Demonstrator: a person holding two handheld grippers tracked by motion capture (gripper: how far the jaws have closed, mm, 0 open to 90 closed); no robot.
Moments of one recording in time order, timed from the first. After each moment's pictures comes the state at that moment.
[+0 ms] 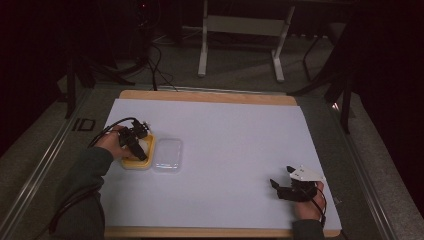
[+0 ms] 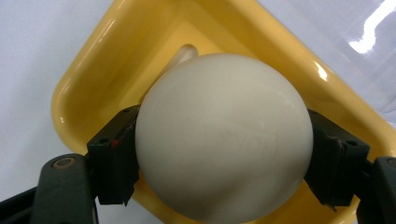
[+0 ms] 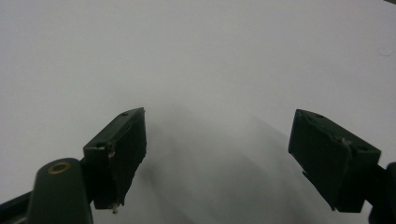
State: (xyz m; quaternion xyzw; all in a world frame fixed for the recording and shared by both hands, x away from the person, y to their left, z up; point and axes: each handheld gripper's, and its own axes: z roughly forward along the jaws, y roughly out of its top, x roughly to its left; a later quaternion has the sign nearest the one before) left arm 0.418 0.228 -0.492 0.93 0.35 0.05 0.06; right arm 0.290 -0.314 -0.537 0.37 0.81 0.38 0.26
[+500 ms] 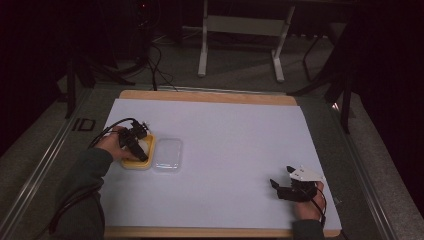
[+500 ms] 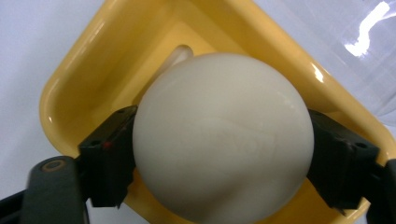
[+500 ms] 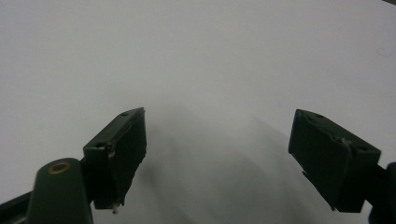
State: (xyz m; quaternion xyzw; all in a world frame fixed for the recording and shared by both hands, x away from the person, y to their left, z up) left arm 0.417 0.230 -0.495 0.93 0.36 0.04 0.07; right arm 0.290 -0.313 -0.537 0.37 0.81 0.37 0.26
